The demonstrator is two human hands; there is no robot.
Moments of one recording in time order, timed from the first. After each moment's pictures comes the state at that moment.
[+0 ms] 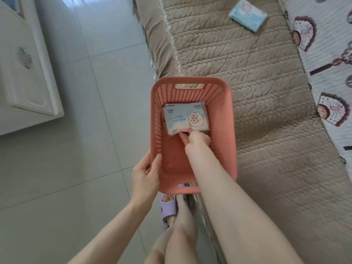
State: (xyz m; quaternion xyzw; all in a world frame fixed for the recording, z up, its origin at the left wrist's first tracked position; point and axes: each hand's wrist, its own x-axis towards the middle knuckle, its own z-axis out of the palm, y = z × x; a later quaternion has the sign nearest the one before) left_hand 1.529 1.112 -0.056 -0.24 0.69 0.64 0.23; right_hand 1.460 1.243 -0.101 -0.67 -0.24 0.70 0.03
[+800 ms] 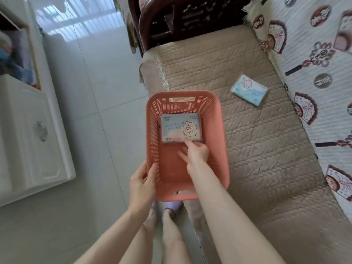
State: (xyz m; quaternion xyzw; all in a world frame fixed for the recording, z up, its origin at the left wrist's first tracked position) left_hand 1.255 1.164 -0.021 -0.25 0.68 0.65 0.21; right_hand 1.211 1.296 -0.062 -0.63 -0.35 0.69 -0.02
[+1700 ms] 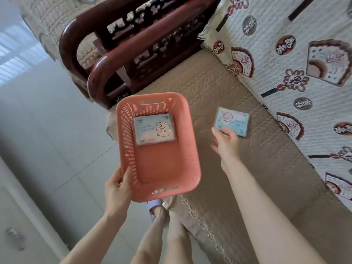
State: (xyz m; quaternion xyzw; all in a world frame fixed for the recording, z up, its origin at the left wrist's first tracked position) left_hand 0.976 1.221 -0.066 -0.16 0.75 0.57 0.30; right_hand 1.053 1.483 -0.093 -0.63 -0.45 0.62 0.14
